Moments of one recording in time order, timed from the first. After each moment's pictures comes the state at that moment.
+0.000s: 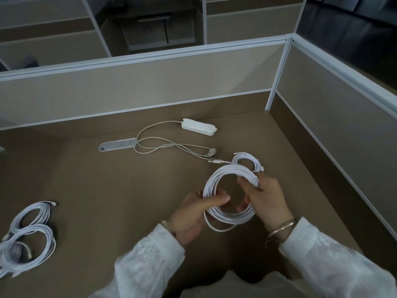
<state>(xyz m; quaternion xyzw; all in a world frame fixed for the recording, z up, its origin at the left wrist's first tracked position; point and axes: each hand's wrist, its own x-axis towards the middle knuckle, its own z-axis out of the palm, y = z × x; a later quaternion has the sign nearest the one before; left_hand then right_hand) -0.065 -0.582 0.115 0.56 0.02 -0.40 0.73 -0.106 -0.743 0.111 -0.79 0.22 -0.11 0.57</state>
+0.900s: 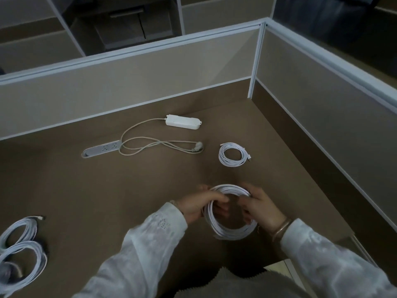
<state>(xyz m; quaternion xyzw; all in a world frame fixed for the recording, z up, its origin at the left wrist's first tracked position) -0.042 -0.616 0.076 0.65 -0.05 -0.51 0.56 -0.138 -0.762 0.064 -0.68 0.22 0.03 0.70</state>
